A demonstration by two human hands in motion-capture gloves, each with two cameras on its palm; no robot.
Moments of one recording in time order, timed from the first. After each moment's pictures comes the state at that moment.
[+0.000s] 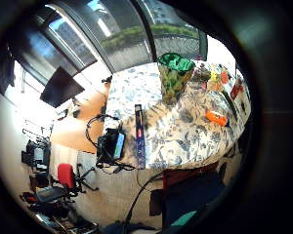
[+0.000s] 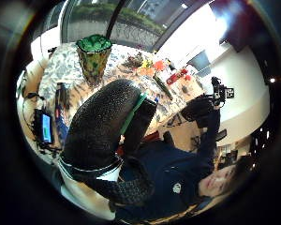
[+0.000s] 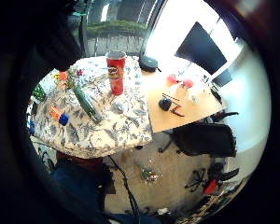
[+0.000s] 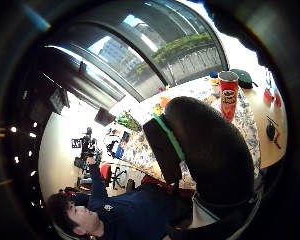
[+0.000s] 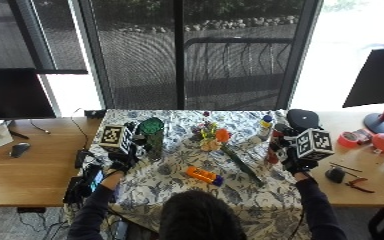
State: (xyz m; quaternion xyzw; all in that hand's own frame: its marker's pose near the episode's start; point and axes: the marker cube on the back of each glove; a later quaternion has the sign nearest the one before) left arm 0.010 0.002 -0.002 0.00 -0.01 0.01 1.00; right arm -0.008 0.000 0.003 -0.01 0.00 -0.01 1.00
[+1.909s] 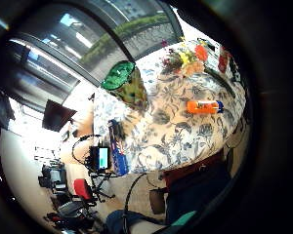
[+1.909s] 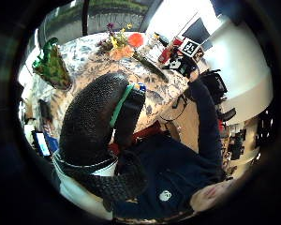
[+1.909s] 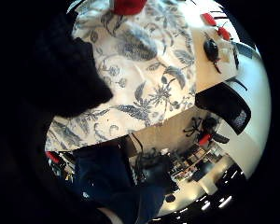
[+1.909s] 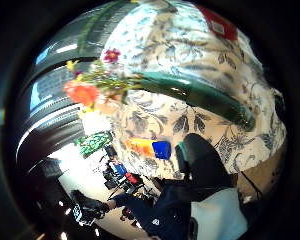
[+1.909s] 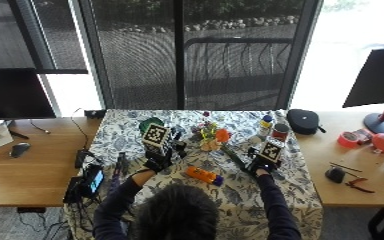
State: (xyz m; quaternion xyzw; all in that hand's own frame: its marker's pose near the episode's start) left arm 0.149 -0.019 0.049 -0.05 -0.02 0.13 0.99; right arm -0.042 -0.003 0.213 -0.46 0.01 0.28 0.84
